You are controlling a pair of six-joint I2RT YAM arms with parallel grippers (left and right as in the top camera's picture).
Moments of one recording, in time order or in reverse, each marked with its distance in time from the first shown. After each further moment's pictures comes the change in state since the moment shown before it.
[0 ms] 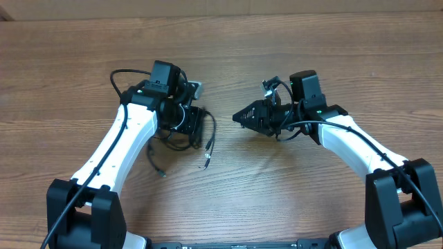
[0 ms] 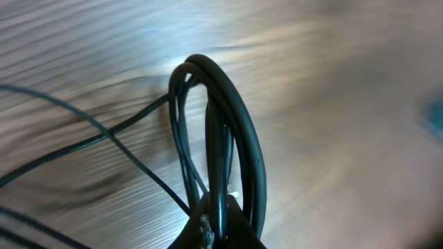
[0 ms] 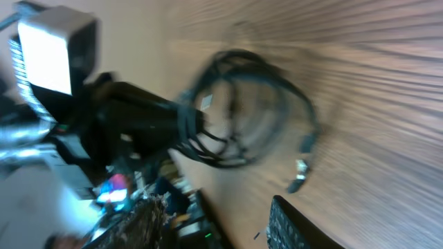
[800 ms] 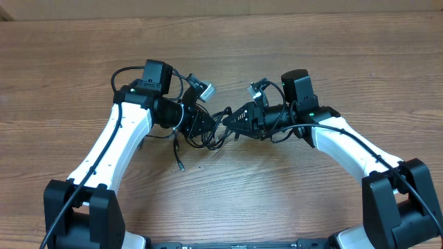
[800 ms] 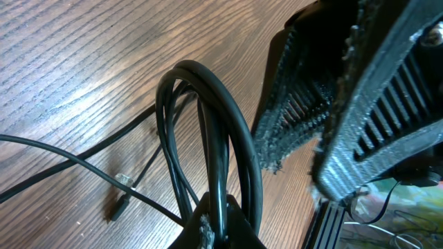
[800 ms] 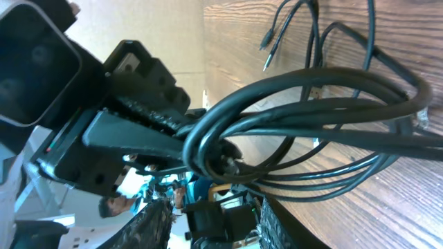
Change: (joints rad) left arm 0.038 0.000 0.001 -0.011 0.420 0.307; right arm 0.062 0.000 0.000 0.091 -0.130 0.163
